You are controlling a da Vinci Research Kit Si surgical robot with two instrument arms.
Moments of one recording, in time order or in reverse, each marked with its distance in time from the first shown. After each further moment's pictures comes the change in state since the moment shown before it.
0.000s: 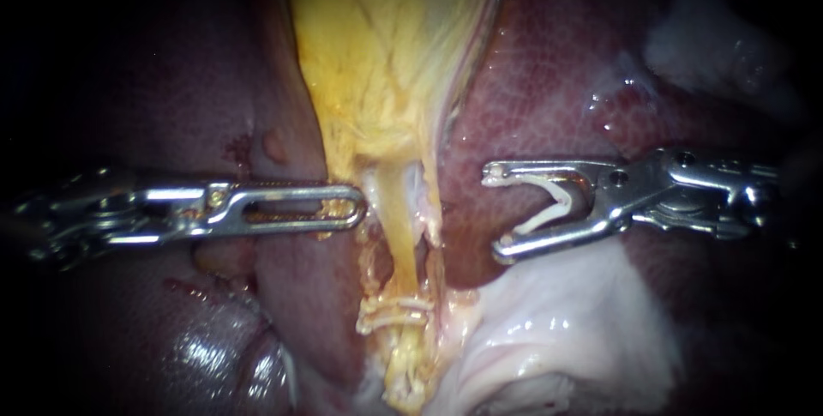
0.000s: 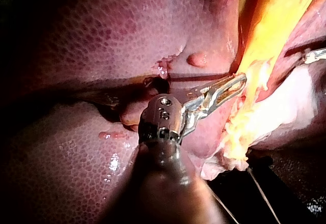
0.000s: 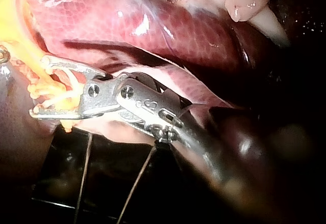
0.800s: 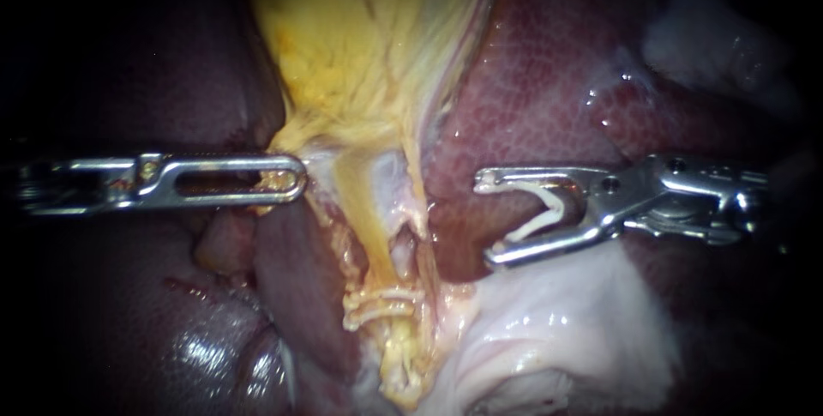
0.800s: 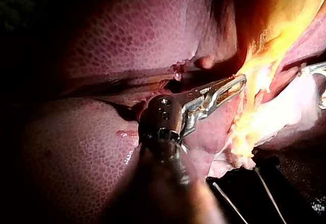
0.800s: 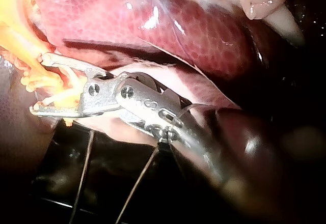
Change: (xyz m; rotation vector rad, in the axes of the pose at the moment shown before) right arm -0.004 0.000 0.004 0.031 -0.003 -0.032; left arm -0.004 -0.001 -0.007 -0.009 -0.031 -0.026
